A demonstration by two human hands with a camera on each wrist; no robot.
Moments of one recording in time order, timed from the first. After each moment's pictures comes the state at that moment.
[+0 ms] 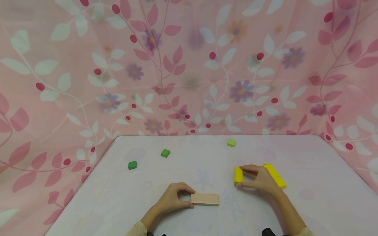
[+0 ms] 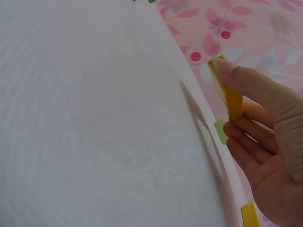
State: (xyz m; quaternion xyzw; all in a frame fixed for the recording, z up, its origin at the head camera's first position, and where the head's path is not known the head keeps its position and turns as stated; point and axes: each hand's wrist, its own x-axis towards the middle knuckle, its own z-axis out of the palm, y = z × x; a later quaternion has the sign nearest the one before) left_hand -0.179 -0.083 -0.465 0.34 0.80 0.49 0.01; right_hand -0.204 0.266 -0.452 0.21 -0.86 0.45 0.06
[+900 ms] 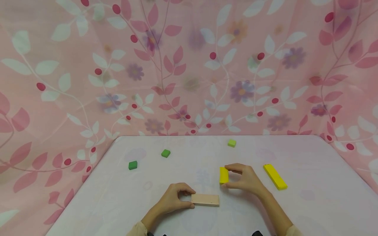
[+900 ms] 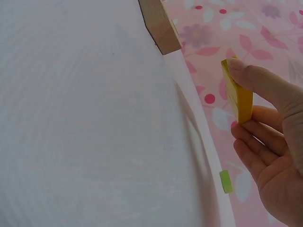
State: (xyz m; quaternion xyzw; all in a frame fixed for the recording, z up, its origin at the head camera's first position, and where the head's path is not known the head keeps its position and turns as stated) left_hand -0.179 -0.083 -0.466 0.34 0.80 0.49 0.01; right_hand -0.200 0.219 -0.434 0.25 -0.85 0.45 0.07
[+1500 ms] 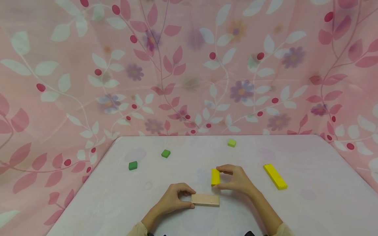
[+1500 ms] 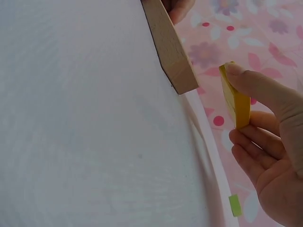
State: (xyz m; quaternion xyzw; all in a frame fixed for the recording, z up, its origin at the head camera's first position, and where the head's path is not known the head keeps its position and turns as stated) left_hand -0.179 -0.082 -0.465 0.34 0.80 0.49 0.01; right_hand -0.205 0.193 -0.439 0.27 -0.84 0.47 0.04
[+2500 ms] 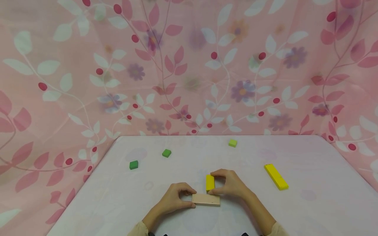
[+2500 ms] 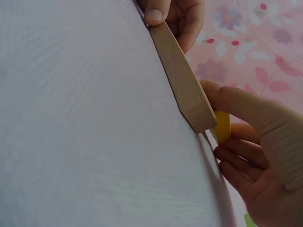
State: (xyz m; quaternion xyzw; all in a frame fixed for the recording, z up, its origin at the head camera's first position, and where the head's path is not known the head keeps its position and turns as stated) left_hand -0.180 -0.082 -0.465 0.34 0.81 0.48 0.00; right_hand -0.206 0.173 -0.452 0.29 -0.87 0.41 0.03
